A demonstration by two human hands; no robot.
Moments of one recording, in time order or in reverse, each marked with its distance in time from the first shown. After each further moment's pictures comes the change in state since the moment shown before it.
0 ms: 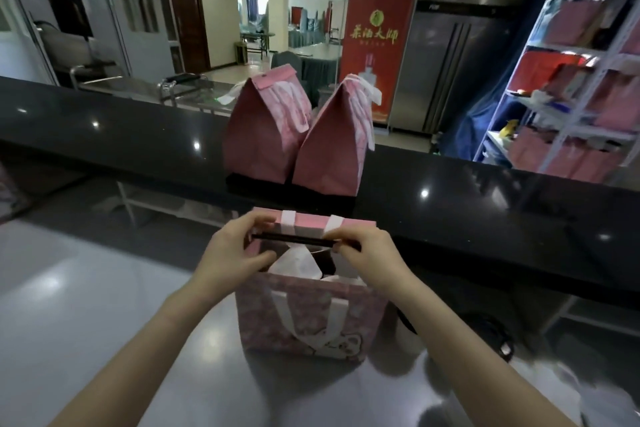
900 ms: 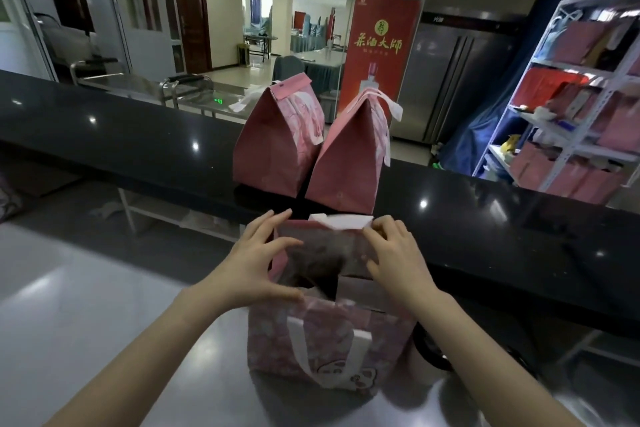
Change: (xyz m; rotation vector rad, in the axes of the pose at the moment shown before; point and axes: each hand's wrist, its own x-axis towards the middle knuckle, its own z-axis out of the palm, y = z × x) left_hand 0.038 -0.043 0.000 0.296 -0.298 0.190; right_hand 0.046 0.043 0.006 -0.694 0.172 -0.182
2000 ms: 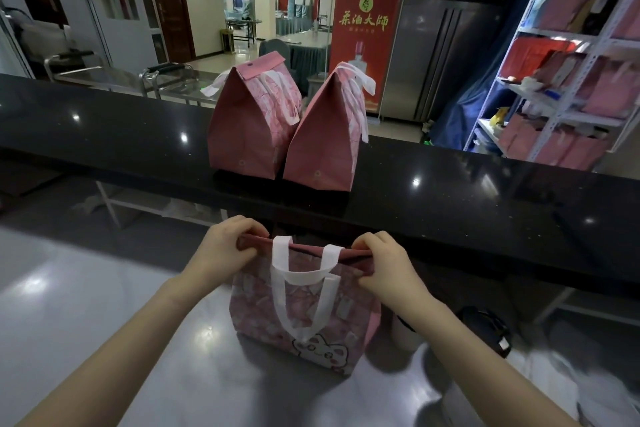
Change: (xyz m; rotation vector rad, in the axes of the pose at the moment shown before) left_hand 0.003 -0.005 0.019 -0.109 0.209 -0.139; right_hand -0.054 0.006 -0.003 0.447 -0.187 0.282
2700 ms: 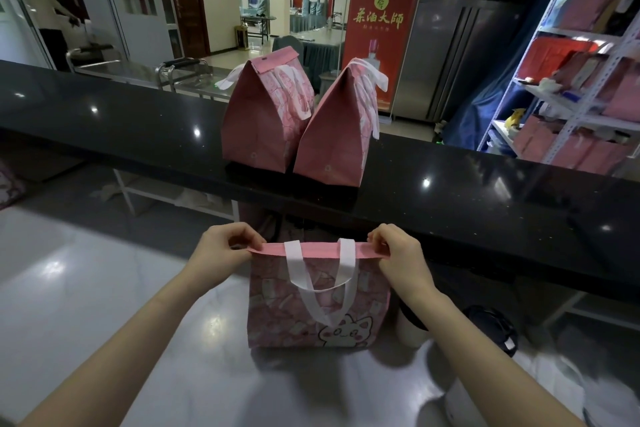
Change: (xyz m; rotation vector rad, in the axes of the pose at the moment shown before) left_hand -0.032 0.003 -0.007 -0.373 0.018 -0.257; right_hand 0.013 0.026 0.010 0.074 0.174 -0.070
